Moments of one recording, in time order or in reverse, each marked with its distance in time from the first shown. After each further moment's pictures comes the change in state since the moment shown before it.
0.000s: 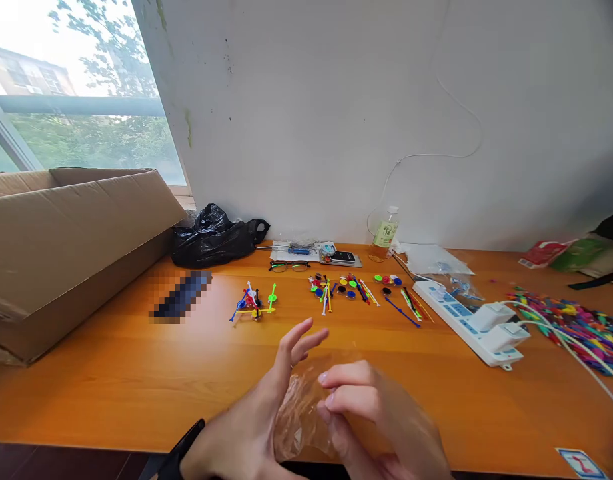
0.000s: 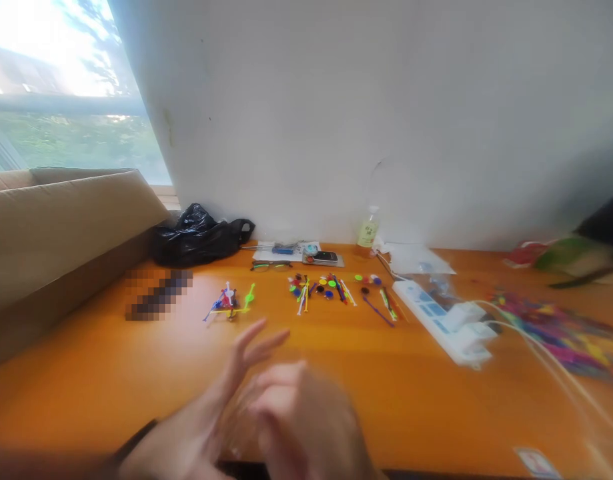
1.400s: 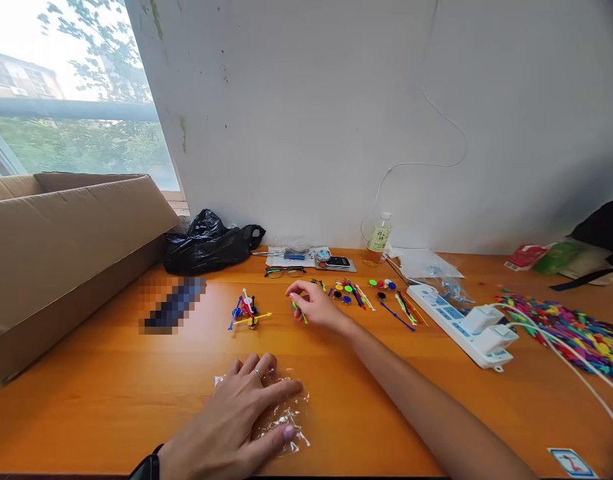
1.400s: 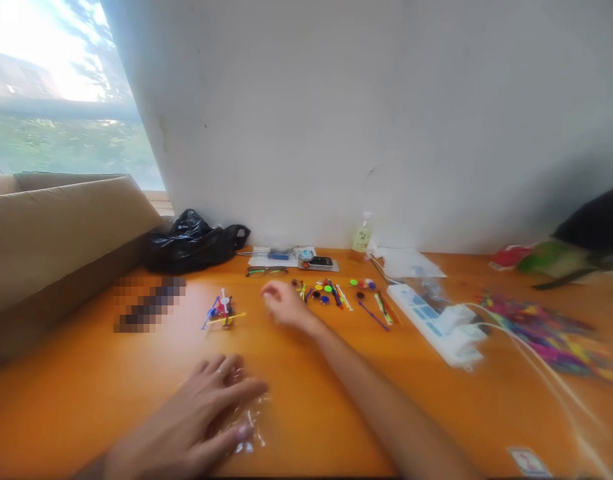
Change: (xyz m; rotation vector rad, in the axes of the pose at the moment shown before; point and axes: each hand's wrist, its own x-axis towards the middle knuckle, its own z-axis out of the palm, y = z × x) left_hand -0.020 -0.026 -0.021 0.643 -0.216 -0.277; right_hand 0.076 0.188 0.108 0.297 -0.394 0.592
